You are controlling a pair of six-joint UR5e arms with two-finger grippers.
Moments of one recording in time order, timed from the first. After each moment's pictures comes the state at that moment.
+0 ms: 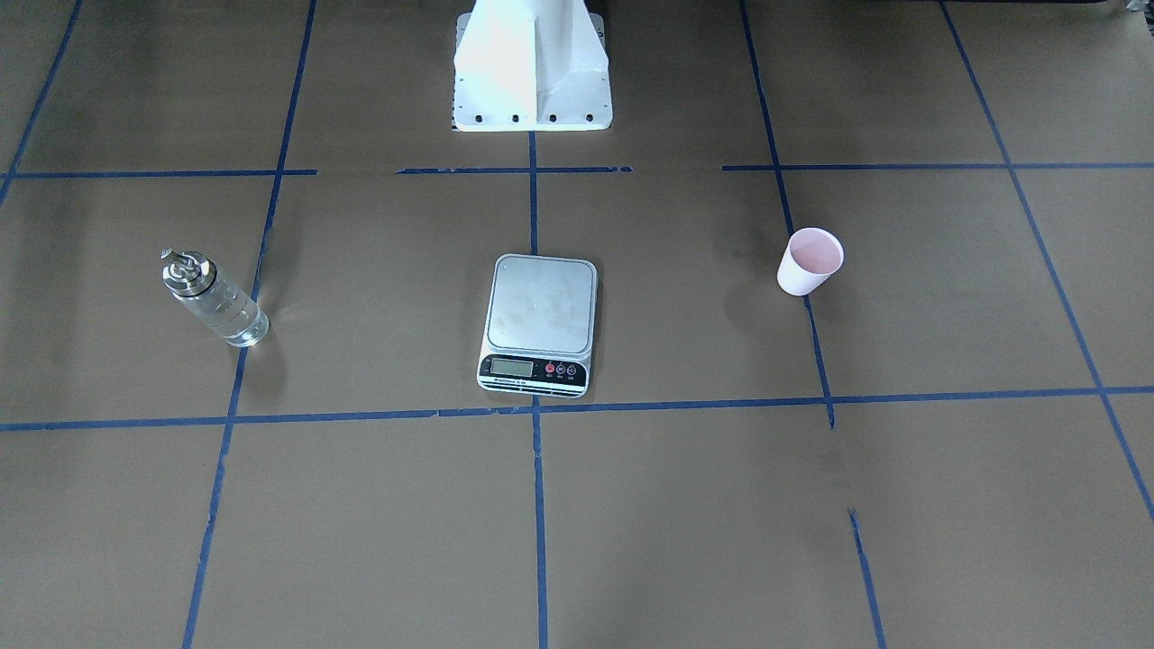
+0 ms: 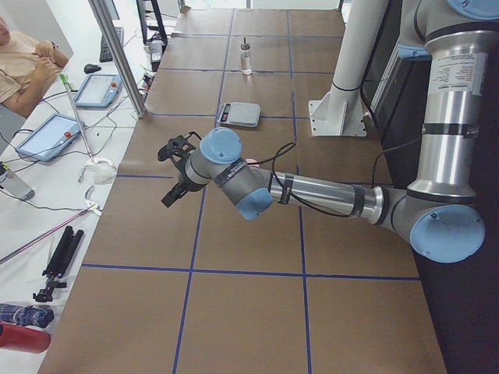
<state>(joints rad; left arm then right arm) -1.48 -1.59 -1.72 -2.32 -2.34 -0.16 1.56 -1.49 1.70 -1.44 2.31 -0.05</state>
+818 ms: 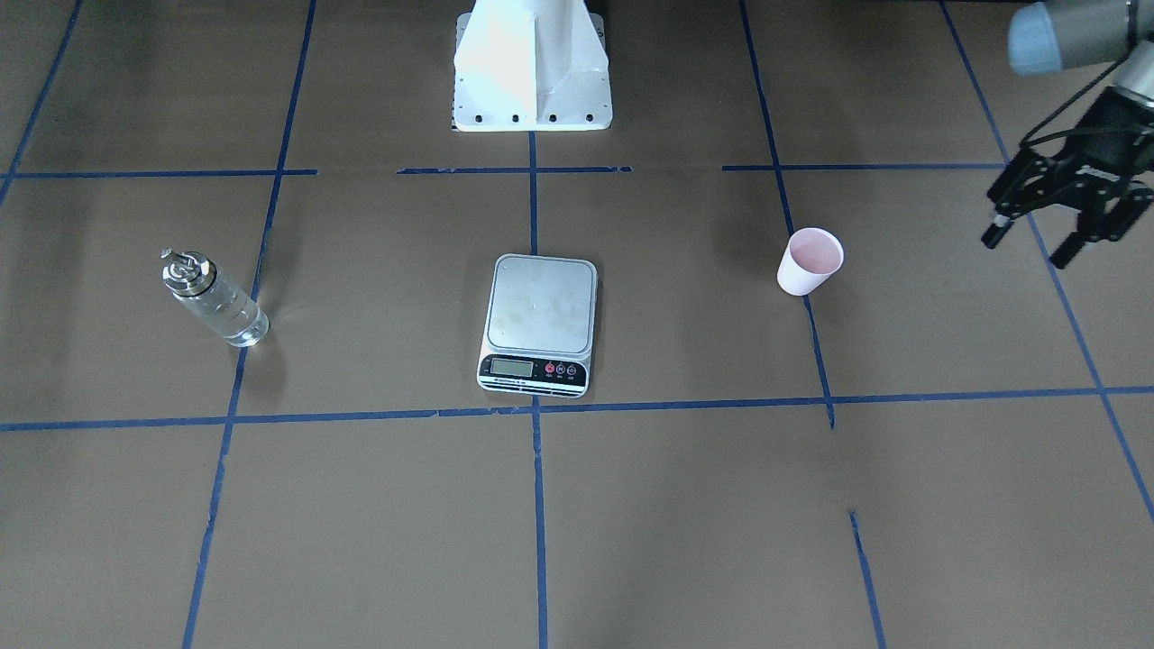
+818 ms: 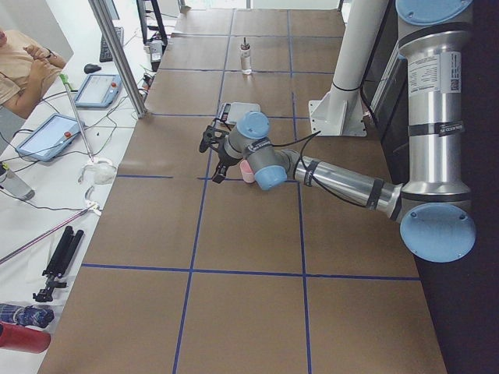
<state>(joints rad) -0.92 -1.43 -1.97 -2.34 -1.95 -1.03 1.56 -1.51 1.69 -1.43 2.37 -0.04</state>
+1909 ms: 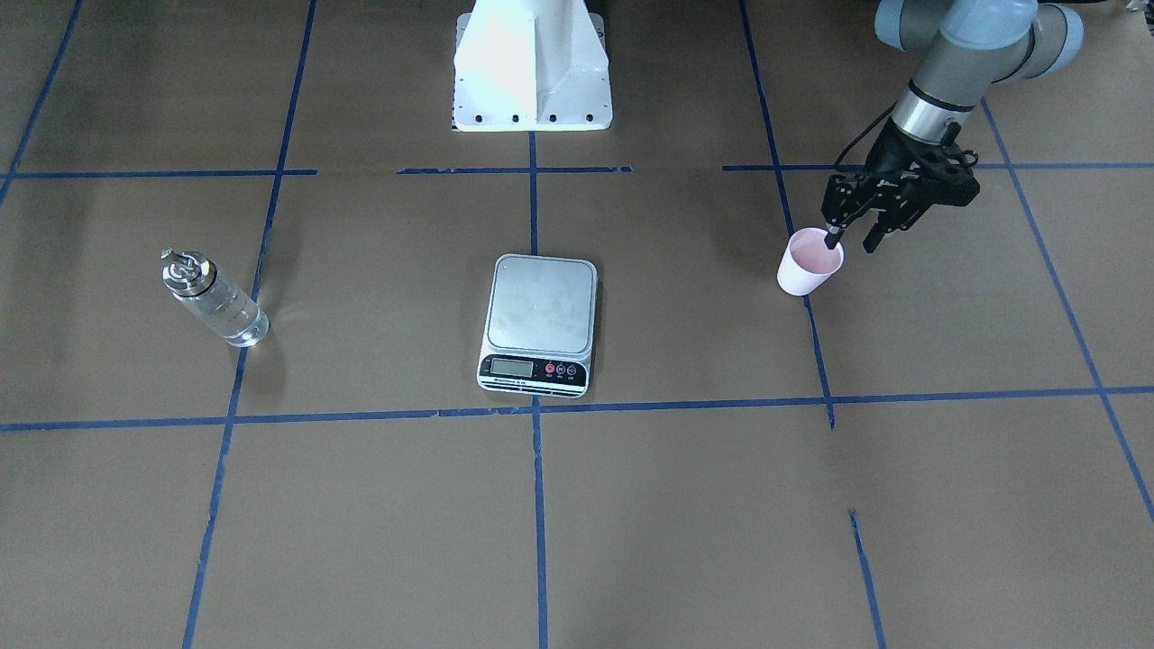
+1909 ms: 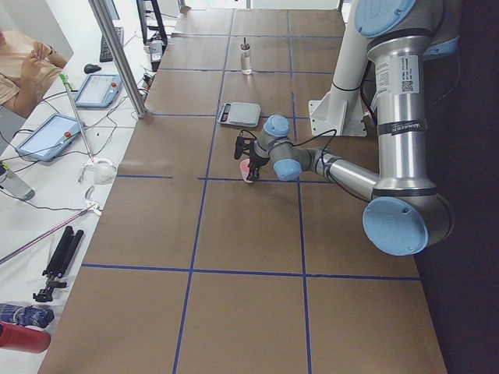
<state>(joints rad) -0.65 -1.46 -1.97 -2.24 -1.79 -1.14 1.56 -1.55 1.72 -1.42 2.37 -0.04</state>
